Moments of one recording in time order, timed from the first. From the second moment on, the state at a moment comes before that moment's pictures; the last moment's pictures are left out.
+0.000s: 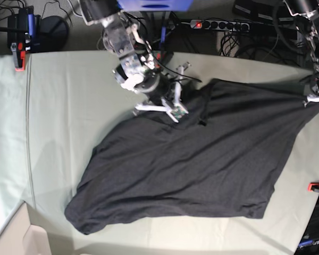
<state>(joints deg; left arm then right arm) 11.7 -15.8 -33.4 72.8 -15.4 -0.4 7.5 -8.0 -8.7 -14.2 75.5 -19.2 23.4 -26.7</state>
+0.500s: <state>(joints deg) 9.3 -15.5 -33.2 72.8 -15.1 -0.4 7.7 -28.5 -0.2 2.0 111.9 -19.1 23.6 -27.2</state>
